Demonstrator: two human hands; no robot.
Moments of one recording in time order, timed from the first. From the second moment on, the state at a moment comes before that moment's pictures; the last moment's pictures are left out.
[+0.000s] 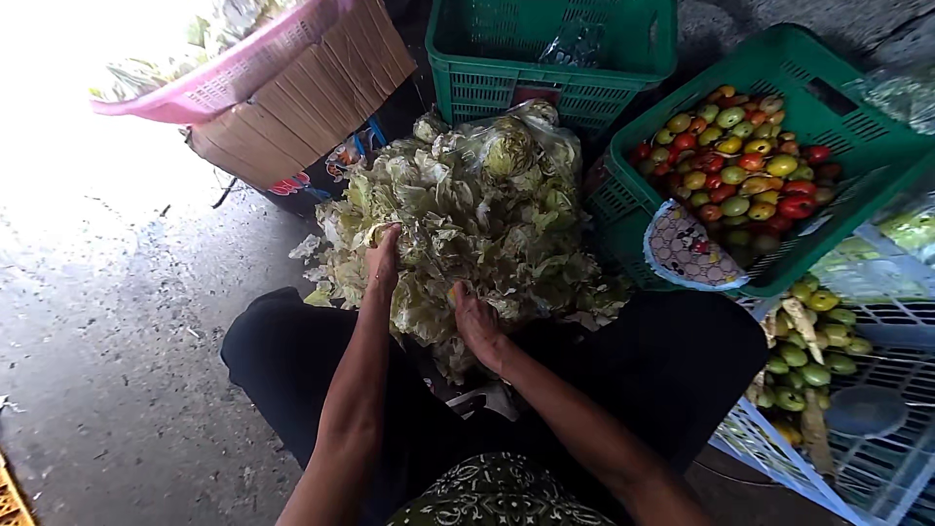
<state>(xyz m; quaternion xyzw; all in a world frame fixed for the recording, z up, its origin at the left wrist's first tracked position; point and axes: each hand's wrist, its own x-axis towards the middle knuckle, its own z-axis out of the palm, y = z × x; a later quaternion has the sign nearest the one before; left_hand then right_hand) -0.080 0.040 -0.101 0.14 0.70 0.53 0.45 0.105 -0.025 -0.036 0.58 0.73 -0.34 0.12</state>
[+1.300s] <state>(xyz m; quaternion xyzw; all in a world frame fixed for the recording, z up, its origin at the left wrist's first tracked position) -0.074 0.044 -0.114 0.13 0.70 0.55 0.43 0.067 -0.003 -0.125 0.64 0.67 -0.33 0.17</state>
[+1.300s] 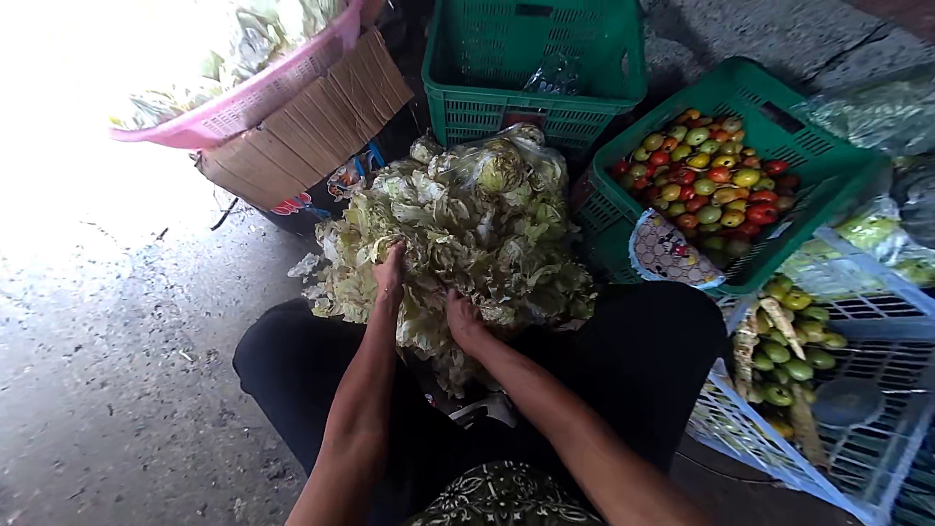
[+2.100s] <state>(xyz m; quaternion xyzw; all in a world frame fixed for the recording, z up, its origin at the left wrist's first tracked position) -0.056 0.036 0.019 0.27 0.45 0.55 0.65 0.162 0.048 -0.047 0.61 0.56 -0.51 -0.24</state>
